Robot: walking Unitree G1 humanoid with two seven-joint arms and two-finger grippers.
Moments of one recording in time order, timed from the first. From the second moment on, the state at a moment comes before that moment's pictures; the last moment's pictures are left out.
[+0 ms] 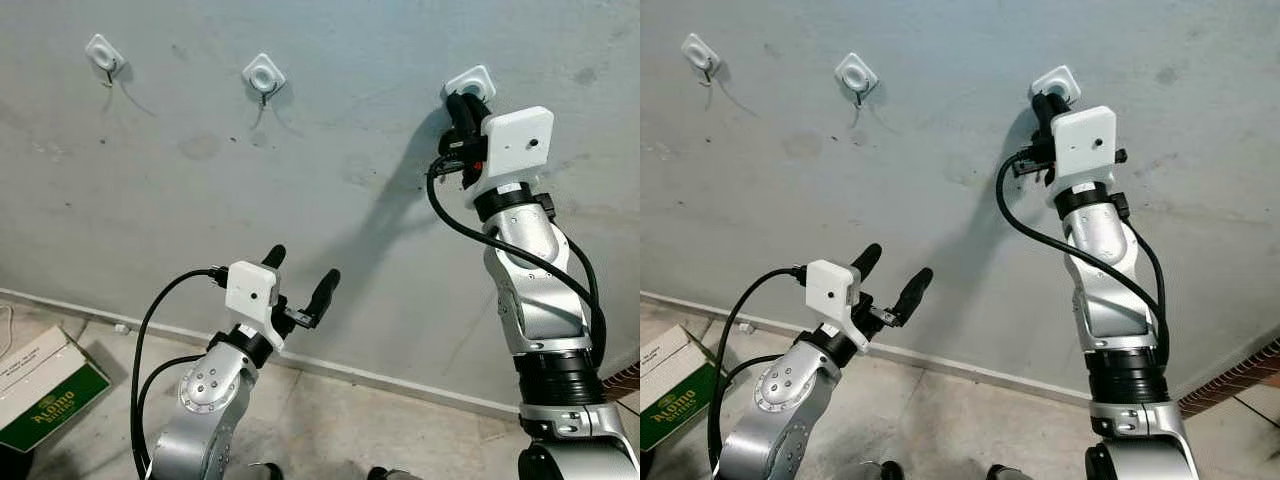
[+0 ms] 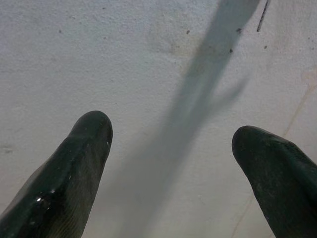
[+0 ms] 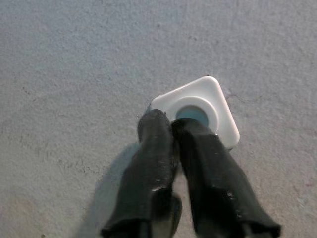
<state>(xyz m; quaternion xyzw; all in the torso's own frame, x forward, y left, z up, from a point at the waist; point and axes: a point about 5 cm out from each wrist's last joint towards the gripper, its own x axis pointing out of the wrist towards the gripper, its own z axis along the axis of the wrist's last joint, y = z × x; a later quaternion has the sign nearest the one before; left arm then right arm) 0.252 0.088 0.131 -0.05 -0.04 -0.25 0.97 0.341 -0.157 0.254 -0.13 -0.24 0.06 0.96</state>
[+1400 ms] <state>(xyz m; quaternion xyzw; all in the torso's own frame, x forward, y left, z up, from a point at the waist) 0.254 0.089 0.135 -0.05 -0.04 -0.25 0.97 0.321 -0.144 0.257 -0.18 -0.27 0.05 0.94</state>
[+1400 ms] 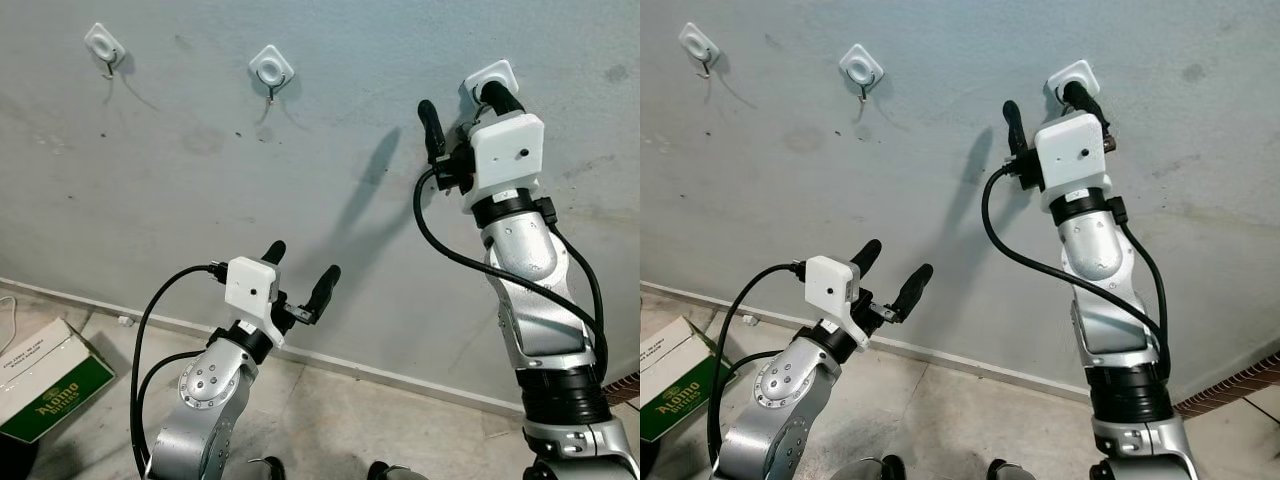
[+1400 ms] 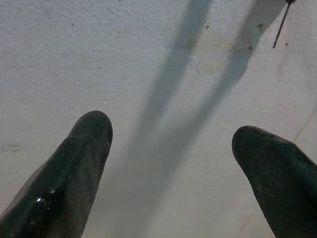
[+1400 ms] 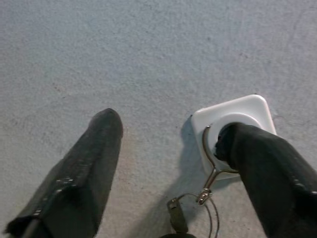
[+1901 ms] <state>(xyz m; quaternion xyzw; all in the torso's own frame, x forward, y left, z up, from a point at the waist) 0.255 0.089 0.135 -0.05 -0.04 -0.25 0.97 0.298 -0.134 0.255 -0.21 -0.29 0.05 0.93</state>
